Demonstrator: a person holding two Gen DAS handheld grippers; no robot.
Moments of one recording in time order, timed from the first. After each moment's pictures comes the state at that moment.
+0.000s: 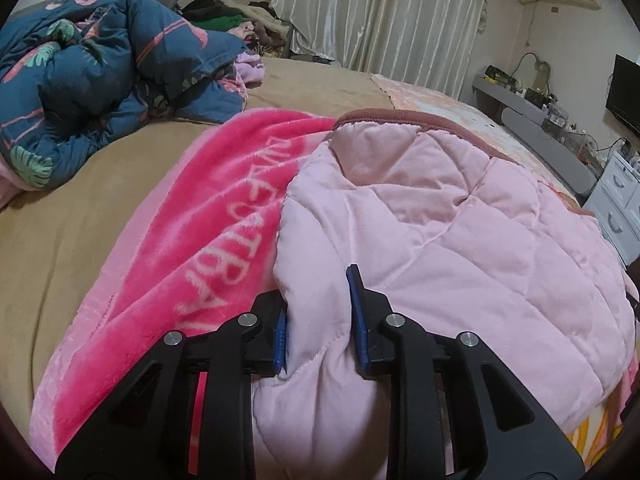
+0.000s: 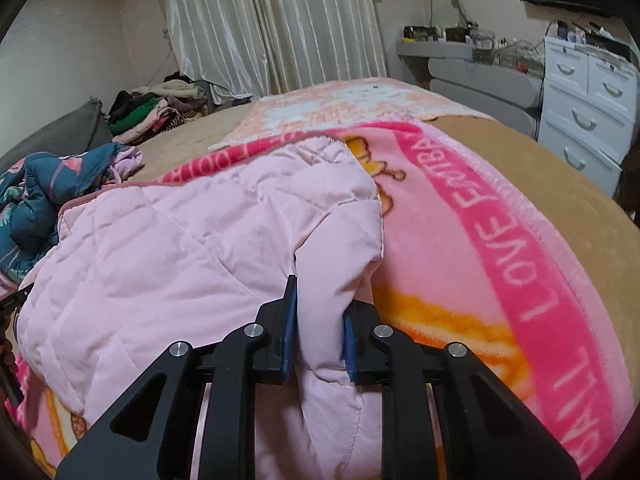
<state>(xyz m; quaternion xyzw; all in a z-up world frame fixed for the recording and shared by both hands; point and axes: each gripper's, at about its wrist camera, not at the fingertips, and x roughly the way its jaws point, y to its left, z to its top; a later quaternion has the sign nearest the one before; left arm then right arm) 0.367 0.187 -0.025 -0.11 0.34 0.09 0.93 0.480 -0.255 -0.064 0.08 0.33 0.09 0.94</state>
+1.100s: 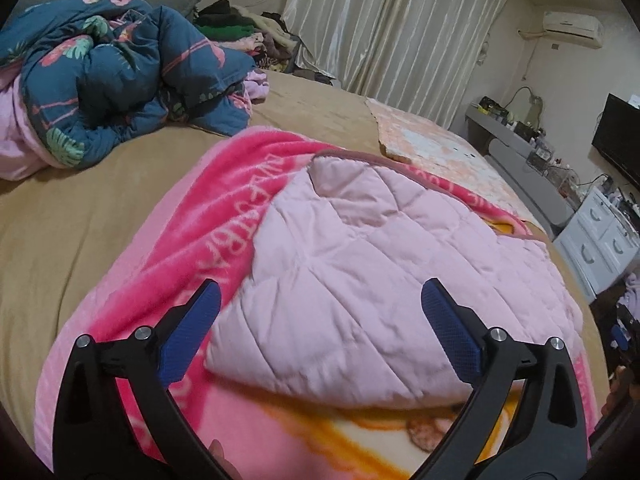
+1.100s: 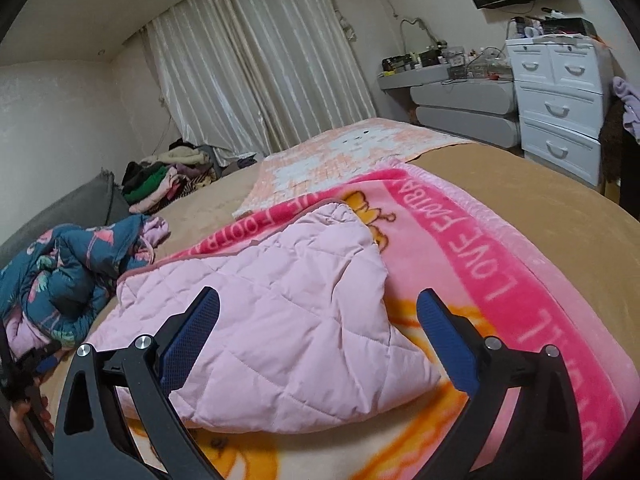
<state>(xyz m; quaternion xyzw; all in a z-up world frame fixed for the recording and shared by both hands) 0.278 0.156 0.043 -0.16 0.31 0.08 0.93 0.373 -0.279 0.013 0.18 0.23 0.08 0.95</state>
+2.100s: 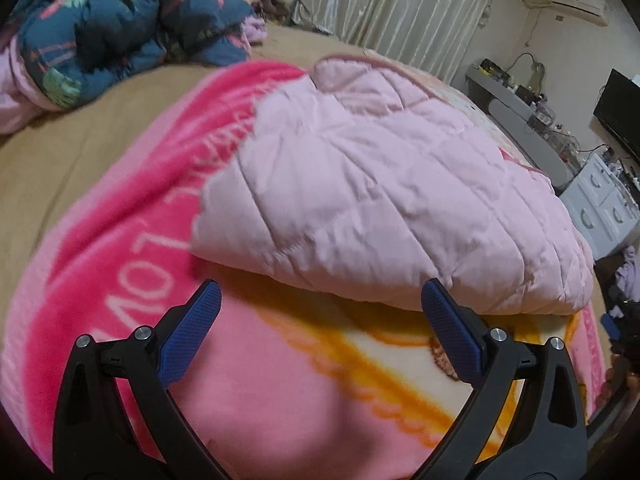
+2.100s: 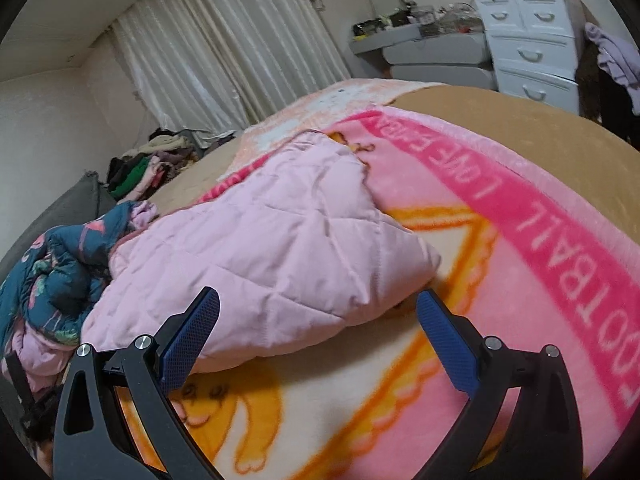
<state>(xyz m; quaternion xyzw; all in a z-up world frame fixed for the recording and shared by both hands) 0.251 0.141 -0.030 -0.17 0.39 0.06 0.90 0.345 -0.261 -0.055 0.22 0.31 0.05 0.93</state>
